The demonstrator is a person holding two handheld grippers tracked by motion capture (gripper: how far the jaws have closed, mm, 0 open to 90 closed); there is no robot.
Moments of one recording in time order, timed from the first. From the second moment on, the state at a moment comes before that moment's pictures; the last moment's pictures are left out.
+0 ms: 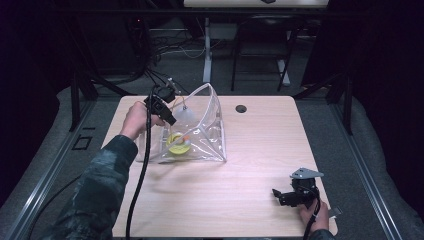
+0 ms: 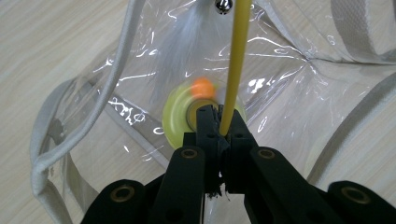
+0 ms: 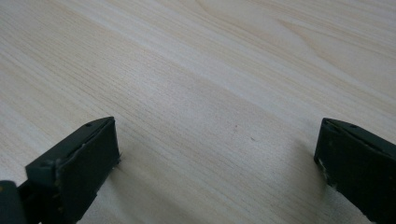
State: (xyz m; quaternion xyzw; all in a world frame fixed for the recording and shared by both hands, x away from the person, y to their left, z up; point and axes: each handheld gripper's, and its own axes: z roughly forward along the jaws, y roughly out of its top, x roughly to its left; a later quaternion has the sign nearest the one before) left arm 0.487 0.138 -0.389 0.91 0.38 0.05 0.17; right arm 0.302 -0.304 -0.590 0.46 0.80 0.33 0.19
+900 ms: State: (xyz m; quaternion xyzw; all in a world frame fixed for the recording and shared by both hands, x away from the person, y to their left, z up) left arm 0.495 0.139 -0.402 0.90 0.41 0.05 0.16; right arm 0.302 -0.304 -0.590 0.46 0.80 0.33 0.19
